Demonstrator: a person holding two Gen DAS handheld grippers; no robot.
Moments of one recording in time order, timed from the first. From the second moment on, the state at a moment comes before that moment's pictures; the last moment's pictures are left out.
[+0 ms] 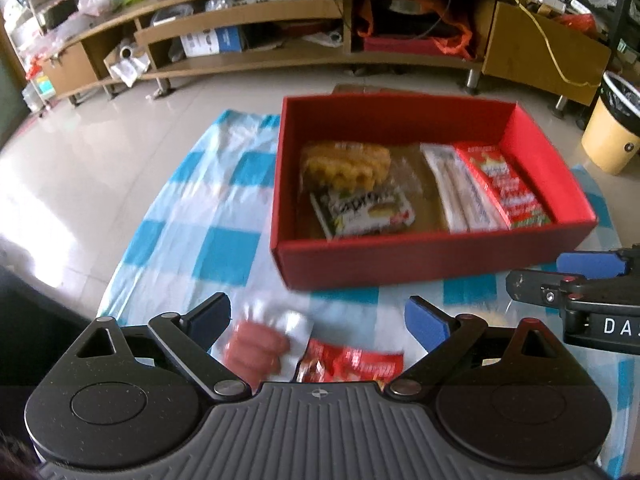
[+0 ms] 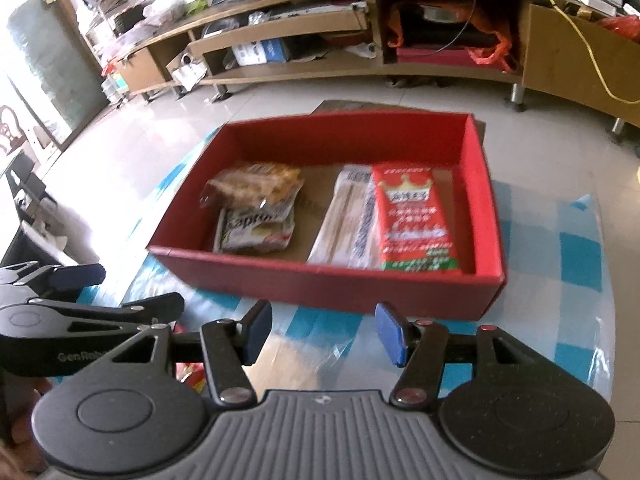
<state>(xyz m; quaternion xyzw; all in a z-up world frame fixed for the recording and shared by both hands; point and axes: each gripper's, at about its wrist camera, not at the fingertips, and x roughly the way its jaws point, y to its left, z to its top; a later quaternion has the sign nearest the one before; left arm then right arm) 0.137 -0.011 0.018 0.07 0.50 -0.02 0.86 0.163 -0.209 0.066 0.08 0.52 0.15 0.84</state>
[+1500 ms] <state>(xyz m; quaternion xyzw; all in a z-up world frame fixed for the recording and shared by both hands) 0.093 -0.015 -0.029 0.07 0.58 -0.08 0.81 0.157 -0.177 0.038 0.07 0.57 0.17 0.80</state>
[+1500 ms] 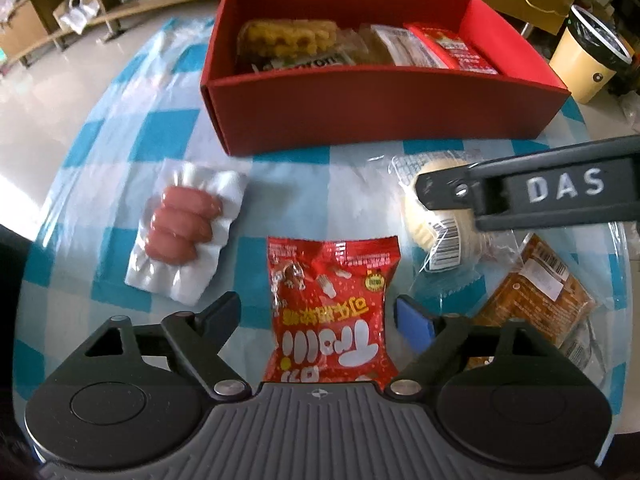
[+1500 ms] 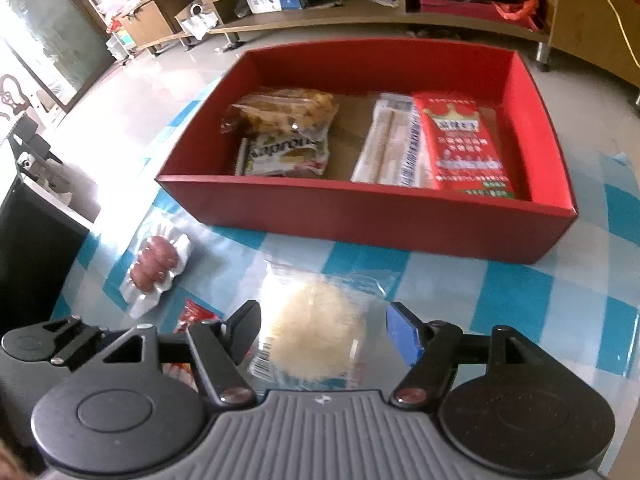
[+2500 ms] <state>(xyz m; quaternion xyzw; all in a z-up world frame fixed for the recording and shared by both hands) 0.093 -0.023 -0.027 0.08 0.57 -0.08 0.82 0.151 -0.187 0.035 0.03 0.55 0.17 0.82</state>
